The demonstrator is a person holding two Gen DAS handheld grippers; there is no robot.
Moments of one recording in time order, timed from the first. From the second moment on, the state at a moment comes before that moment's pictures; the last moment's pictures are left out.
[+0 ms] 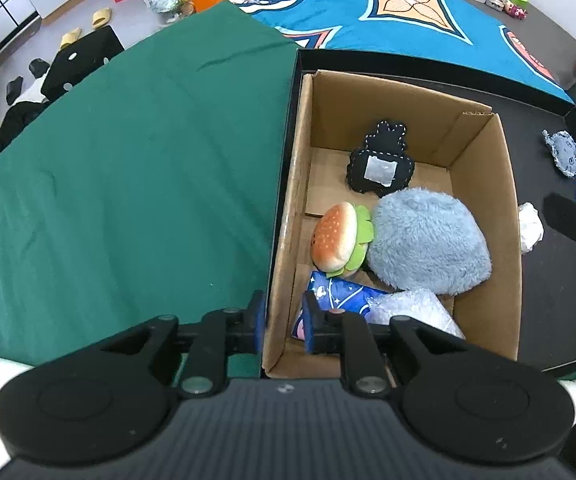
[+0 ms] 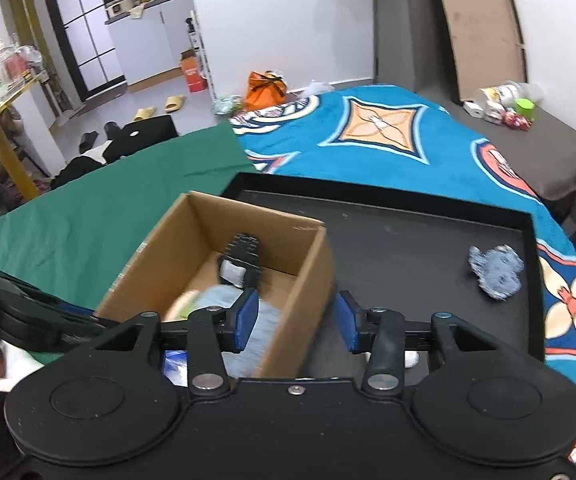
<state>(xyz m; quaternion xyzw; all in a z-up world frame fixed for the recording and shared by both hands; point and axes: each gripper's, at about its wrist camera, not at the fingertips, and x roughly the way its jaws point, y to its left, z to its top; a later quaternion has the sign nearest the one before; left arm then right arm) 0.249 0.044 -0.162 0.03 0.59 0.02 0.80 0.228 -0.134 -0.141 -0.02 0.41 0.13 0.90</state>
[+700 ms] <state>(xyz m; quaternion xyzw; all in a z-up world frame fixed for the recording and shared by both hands) 0.245 0.008 -0.149 0.14 0.55 0.05 0.82 0.238 -0.200 -0.197 0.00 0.44 0.09 0.89</state>
